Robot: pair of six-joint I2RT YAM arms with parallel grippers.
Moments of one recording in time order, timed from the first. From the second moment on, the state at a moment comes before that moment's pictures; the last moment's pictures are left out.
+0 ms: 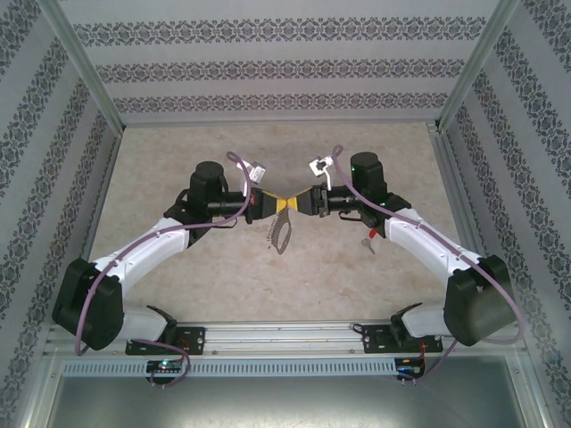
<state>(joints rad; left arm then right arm) -0.46 1.35 0.88 0.15 0.85 -0.42 0.40 1.35 0.92 0.00 -0.99 0.42</state>
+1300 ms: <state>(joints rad) -0.46 1.30 0.68 0.64 0.74 -0.30 0.50 1.26 0.82 0.12 -0.70 0.39</state>
